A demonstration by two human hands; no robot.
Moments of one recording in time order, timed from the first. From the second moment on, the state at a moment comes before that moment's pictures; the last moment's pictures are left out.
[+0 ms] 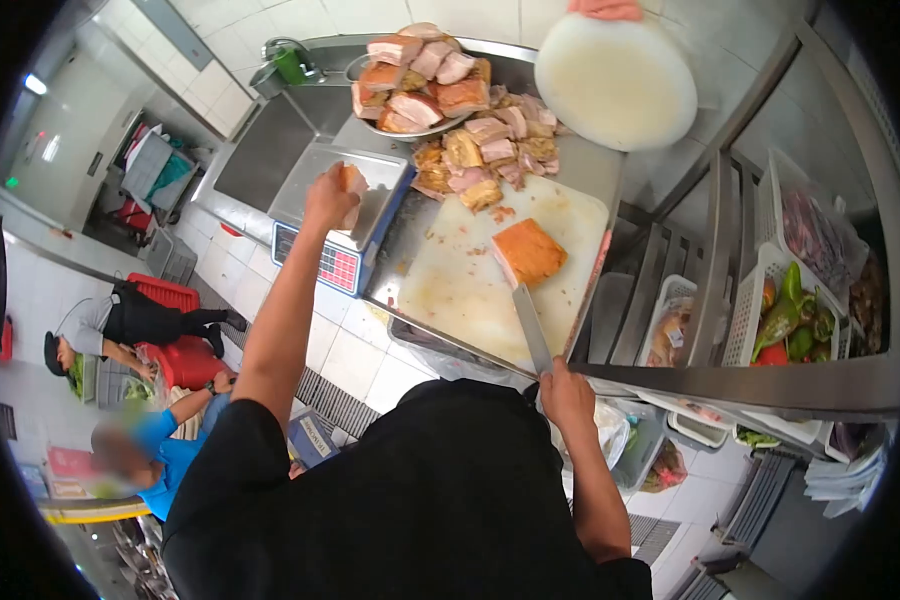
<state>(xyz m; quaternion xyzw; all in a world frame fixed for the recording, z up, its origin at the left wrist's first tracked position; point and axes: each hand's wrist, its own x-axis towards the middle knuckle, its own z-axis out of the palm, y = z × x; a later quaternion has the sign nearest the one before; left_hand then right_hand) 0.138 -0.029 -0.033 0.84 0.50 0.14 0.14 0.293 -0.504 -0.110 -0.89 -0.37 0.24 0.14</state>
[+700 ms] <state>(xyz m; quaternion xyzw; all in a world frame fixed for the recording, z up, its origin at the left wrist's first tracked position) 0.099 0.070 0.043 0.86 0.44 0.16 0.19 0.295 -0.494 -0.111 -0.90 -0.34 0.24 0.14</state>
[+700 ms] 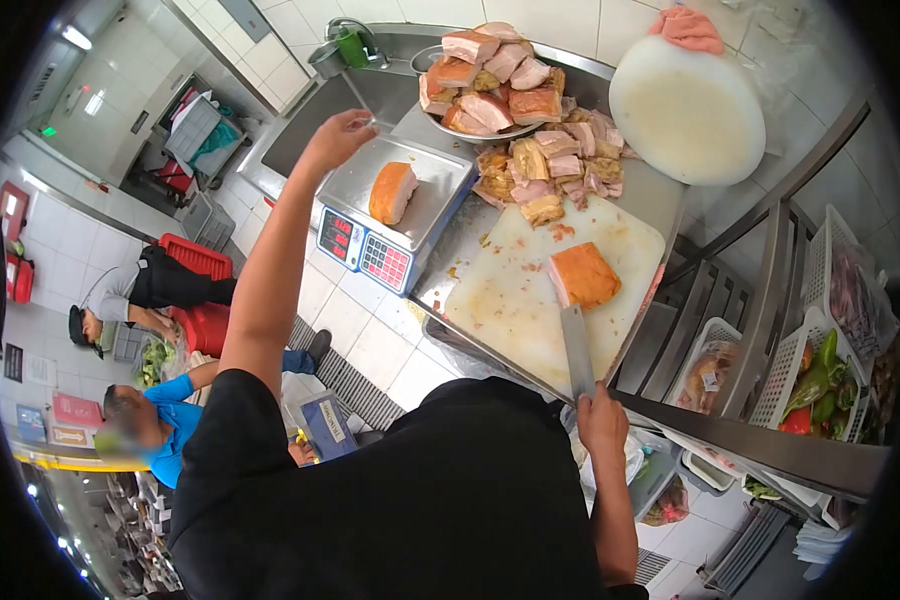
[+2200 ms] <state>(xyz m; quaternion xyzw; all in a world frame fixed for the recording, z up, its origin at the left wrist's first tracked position) 0.173 -0.204 -0.165 0.89 0.27 0.21 0.31 0.291 -0.408 -0.062 -0.82 -0.42 0.34 0.20</state>
